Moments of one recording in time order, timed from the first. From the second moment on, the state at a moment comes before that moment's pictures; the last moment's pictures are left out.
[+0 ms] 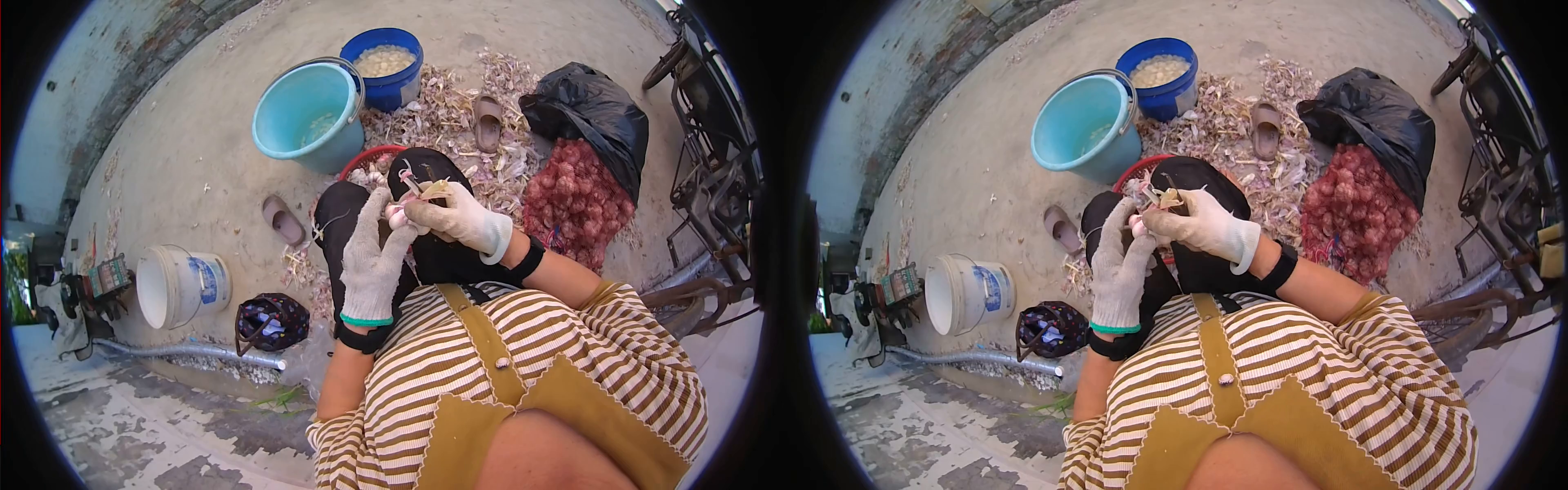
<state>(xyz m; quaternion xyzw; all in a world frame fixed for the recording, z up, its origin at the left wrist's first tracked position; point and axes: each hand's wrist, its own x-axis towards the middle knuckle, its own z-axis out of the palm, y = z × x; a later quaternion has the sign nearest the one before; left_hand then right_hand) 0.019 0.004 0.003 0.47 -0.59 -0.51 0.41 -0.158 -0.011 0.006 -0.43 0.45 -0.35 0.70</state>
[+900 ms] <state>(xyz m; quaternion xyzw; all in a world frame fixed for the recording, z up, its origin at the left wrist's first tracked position) 0.018 0.004 0.002 0.46 -0.45 -0.63 0.44 -0.147 0.001 -0.006 -0.48 0.40 -0.46 0.64</state>
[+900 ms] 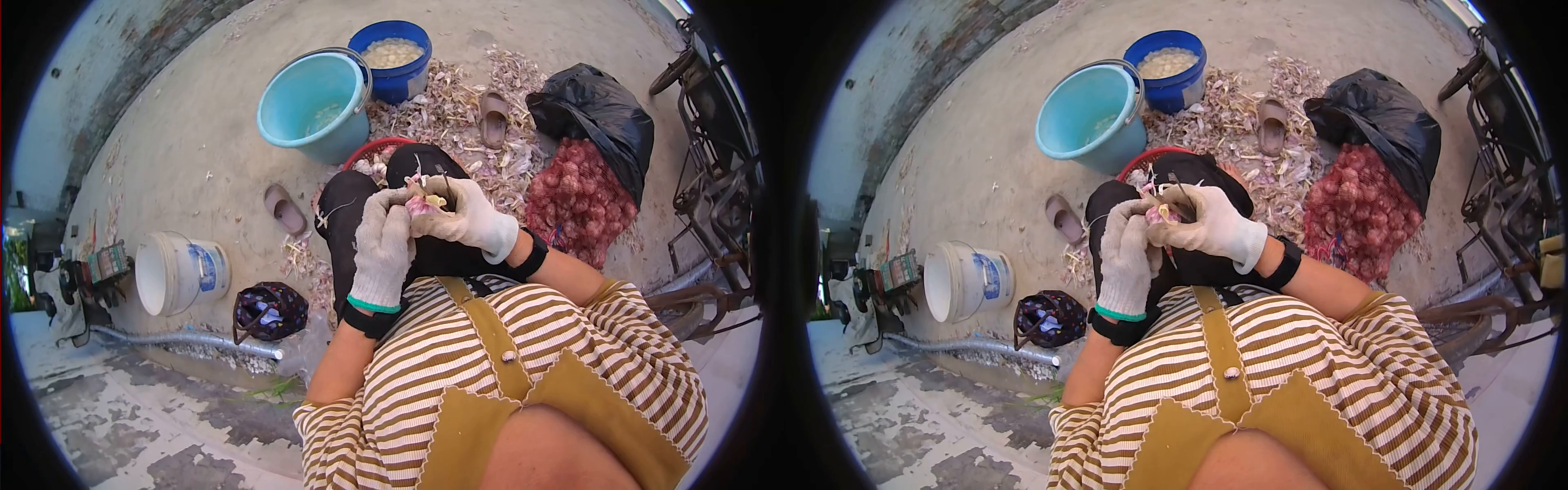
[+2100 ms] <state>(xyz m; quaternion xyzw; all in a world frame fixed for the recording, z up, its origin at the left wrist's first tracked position) 0.013 -0.002 -0.002 0.51 -0.63 -0.44 0.39 -0.137 -0.006 -0.002 -0.41 0.56 -0.43 0.58</state>
